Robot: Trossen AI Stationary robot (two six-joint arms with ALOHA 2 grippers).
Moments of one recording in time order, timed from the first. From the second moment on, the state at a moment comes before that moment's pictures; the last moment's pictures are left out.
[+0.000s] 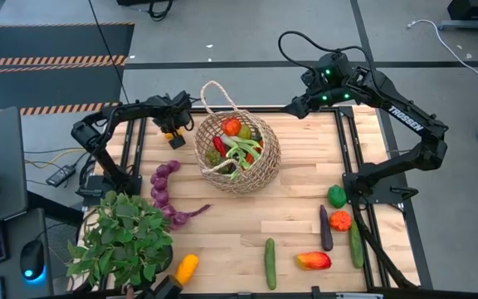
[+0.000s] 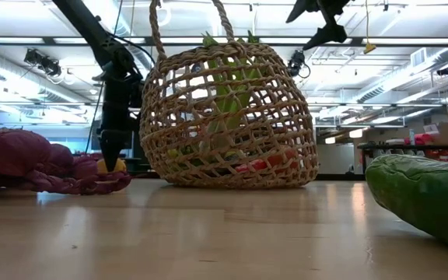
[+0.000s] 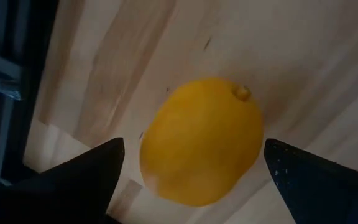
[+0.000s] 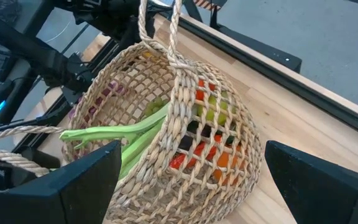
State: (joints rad) left arm 0.85 1.70 1.01 -0.78 -0.23 0.36; right arm -0.60 1.29 1.57 -0.99 -0.24 0.40
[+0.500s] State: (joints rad) left arm 0.85 1.73 1.01 -0.78 -0.27 0.35; right arm -0.60 1.29 1.57 -0.98 -0.23 0.40
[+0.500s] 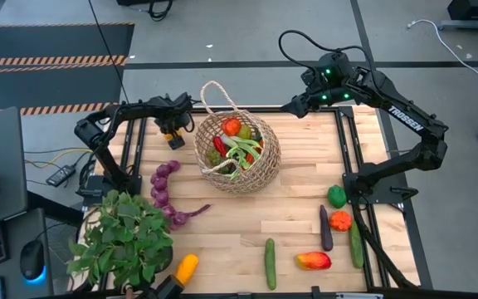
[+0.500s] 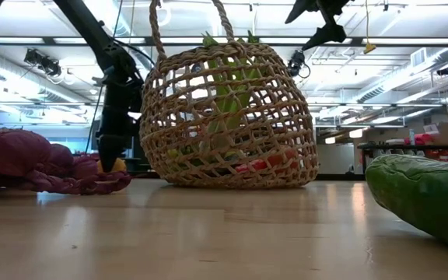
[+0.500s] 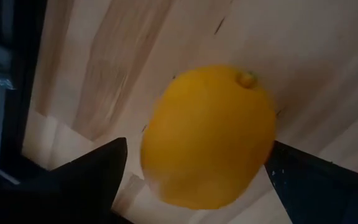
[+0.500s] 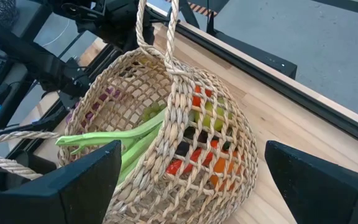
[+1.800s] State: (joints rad) left arm 0.81 1.71 1.26 -1.18 -0.31 0.04; right arm -0.61 1.29 1.57 -0.97 -0.20 0.38
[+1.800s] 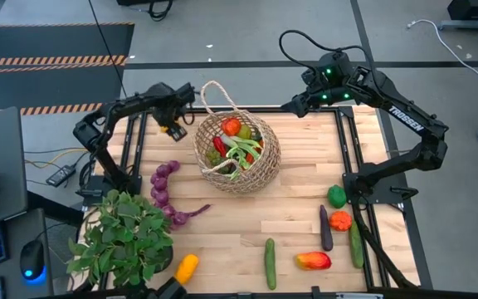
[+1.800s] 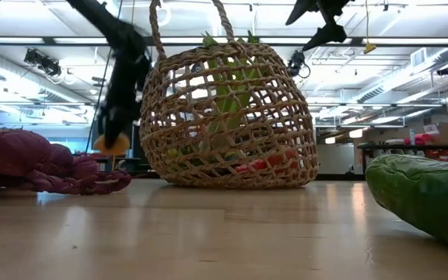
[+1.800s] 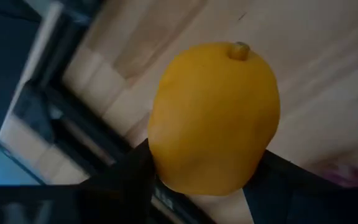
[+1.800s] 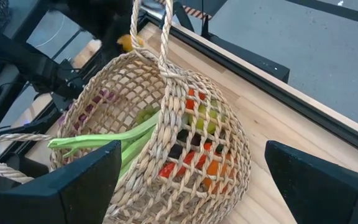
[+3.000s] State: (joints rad) left arm 0.21 1.65 1.93 -1.09 -0.24 -0.51; right arm -0.66 1.20 1.57 -0.77 -0.38 0.36
